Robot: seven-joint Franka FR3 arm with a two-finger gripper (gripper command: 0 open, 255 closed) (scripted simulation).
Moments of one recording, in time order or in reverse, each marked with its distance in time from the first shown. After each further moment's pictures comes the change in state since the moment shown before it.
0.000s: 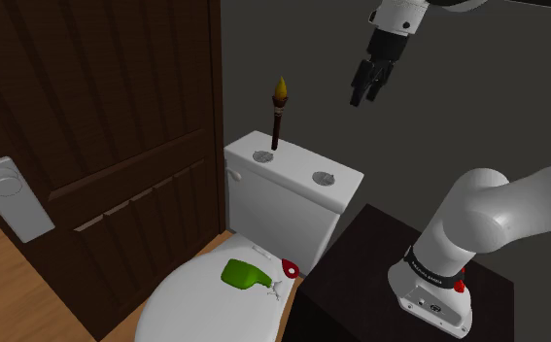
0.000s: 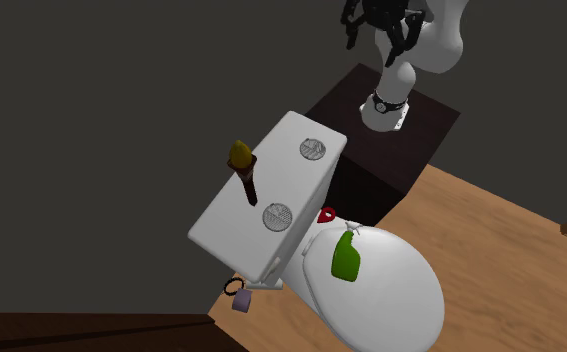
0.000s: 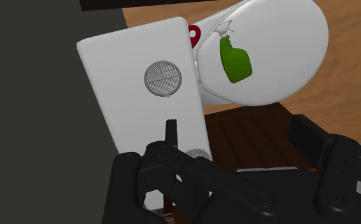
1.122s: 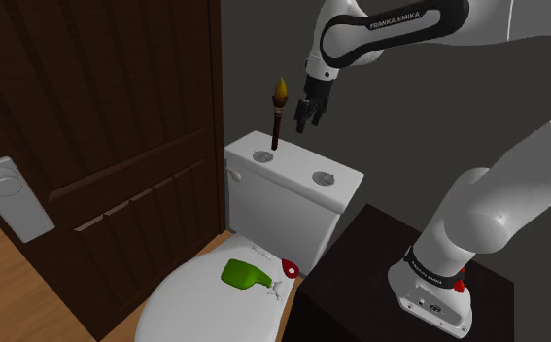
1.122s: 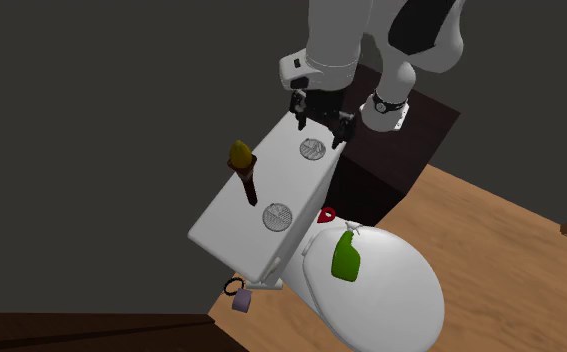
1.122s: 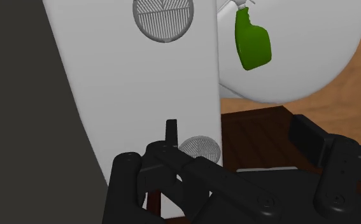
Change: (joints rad) arm 0.033 0.486 -0.025 0.044 0.002 0.396 -0.102
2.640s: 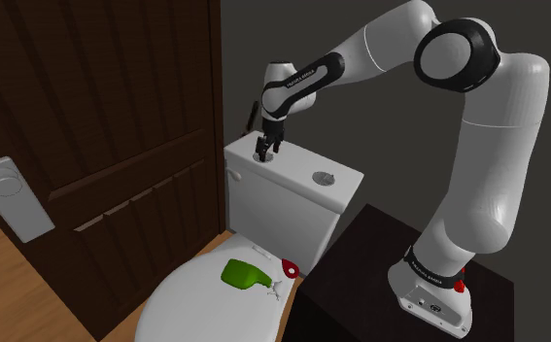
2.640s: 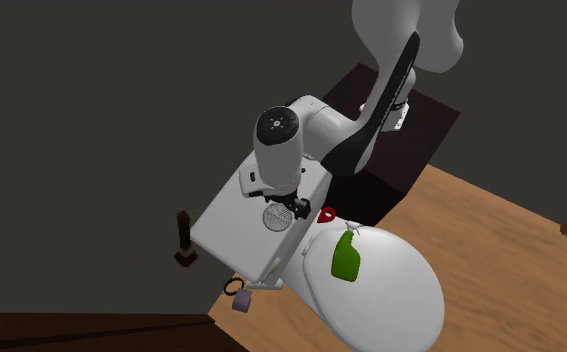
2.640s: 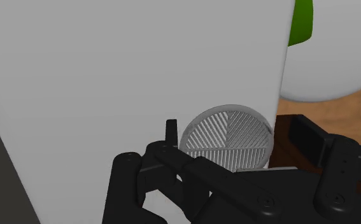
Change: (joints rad) arm 0.013 0.612 0.010 0.297 0.033 0.271 -0.095
